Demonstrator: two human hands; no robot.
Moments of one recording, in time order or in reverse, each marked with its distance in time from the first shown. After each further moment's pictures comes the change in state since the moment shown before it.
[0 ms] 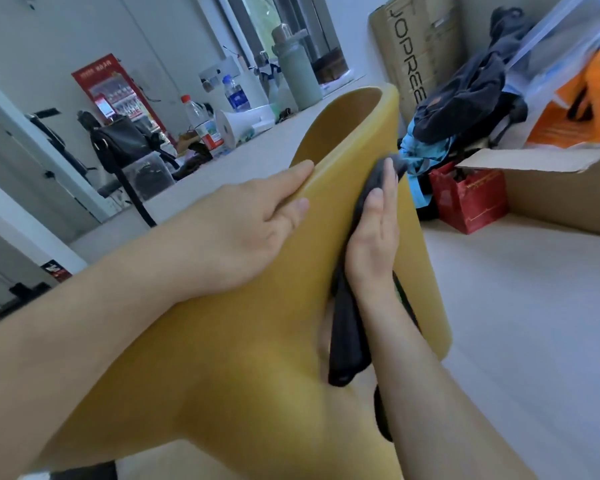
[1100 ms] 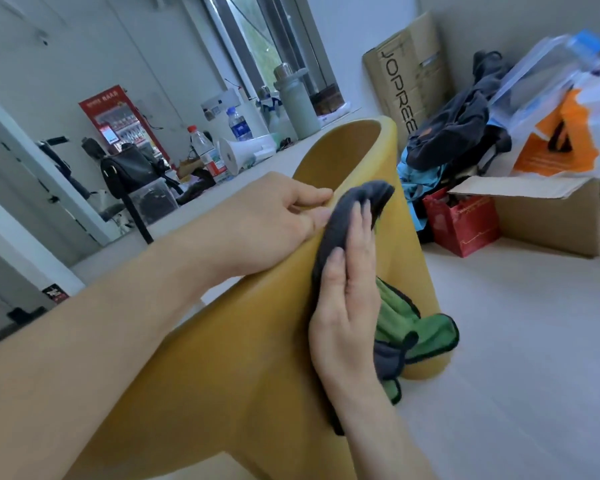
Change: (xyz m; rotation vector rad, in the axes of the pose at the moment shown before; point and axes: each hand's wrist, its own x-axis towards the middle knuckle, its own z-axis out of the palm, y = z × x) left_hand 0.008 0.013 -0.014 -0.198 0.012 0.046; right_hand -0.078 -0.066 -0.001 0.043 -0.112 -0.245
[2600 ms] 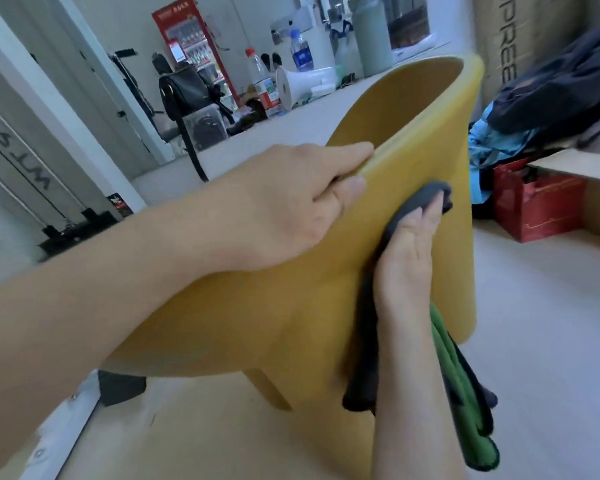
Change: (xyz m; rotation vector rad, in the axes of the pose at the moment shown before) left_hand -0.023 0.016 0.019 0.278 0.068 0.033; right_hand 0.031 0.032 -0.036 -0.112 -0.120 0.461
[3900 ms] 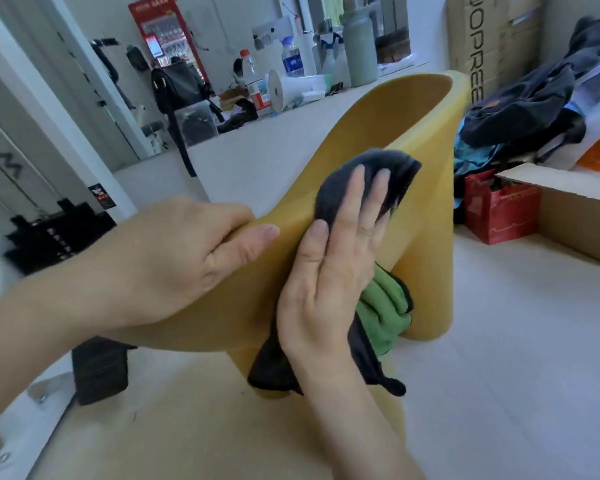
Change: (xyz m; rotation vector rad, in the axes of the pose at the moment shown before) left_hand -0.109 -0.065 -0.011 0.112 0.092 -0.052; right_hand -0.101 -0.041 0.050 -0.151 0.116 -0.484
